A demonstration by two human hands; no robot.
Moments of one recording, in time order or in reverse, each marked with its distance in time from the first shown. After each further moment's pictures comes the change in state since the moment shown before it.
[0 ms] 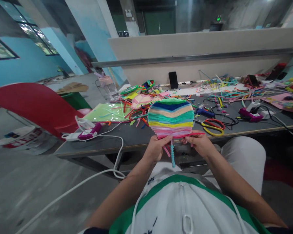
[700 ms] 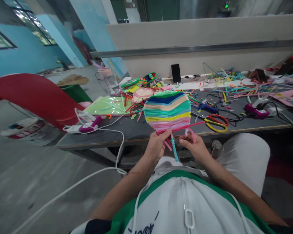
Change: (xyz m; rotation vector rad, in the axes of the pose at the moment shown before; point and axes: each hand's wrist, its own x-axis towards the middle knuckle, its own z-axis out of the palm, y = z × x) left_hand -0.003 -0.007 -0.001 -0.106 0.148 0.030; right_hand -0.018 0.022 0.027 -0.214 0.073 -0.018
